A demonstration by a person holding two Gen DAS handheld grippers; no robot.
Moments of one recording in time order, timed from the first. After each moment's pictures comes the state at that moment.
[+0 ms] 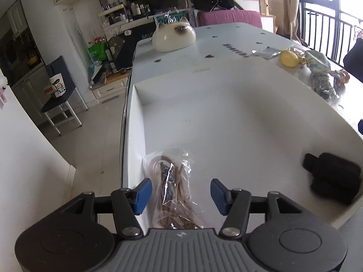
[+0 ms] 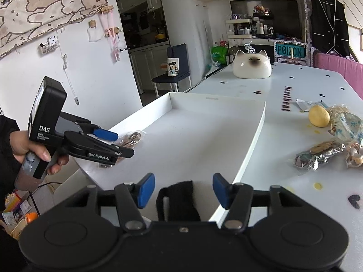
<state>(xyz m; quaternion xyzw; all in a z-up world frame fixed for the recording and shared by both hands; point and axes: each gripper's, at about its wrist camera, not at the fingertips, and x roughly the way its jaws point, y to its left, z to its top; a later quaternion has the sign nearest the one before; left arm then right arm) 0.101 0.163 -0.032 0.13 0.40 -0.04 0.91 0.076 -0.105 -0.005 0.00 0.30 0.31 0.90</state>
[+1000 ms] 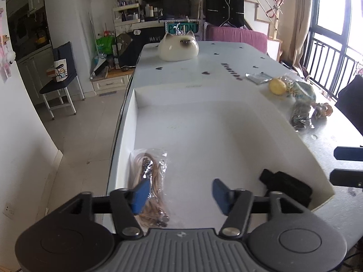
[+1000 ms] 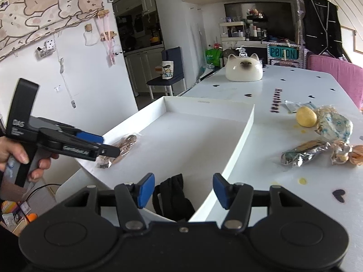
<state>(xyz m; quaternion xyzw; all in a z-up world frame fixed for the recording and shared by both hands) 0.064 0.152 0.001 0.04 0.38 -0.04 0.92 0.064 -0.123 0.005 0.00 0.30 0.29 0.91</state>
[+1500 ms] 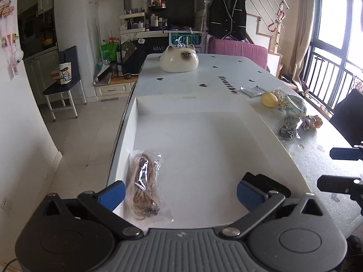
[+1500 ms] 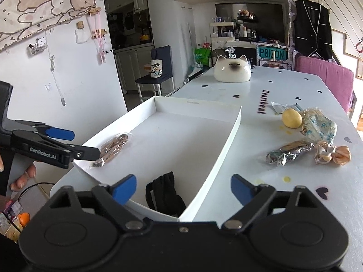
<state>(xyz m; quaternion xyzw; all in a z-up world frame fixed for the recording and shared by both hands) 0.030 0.142 0.019 0.01 0.35 -0.04 0.93 0.050 -0.126 0.019 -0.01 0.30 0.26 0.92</state>
